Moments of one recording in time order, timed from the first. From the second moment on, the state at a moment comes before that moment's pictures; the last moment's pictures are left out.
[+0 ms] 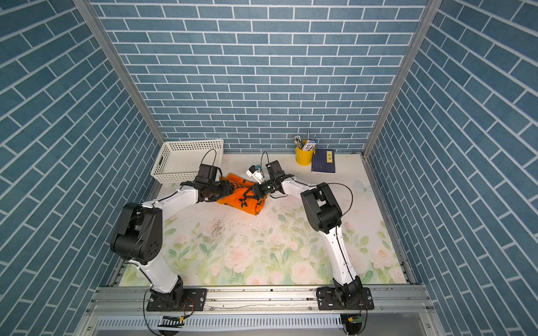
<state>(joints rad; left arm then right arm) -0.26 1.78 1.15 -0.29 0.14 -0.59 0.60 2.34 1.72 -0.21 -0.91 0.06</state>
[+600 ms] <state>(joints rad) -0.26 1.84 1.19 -0.27 0.12 -0.61 0.87 1.88 1.28 0.00 -0.02 -0.40</state>
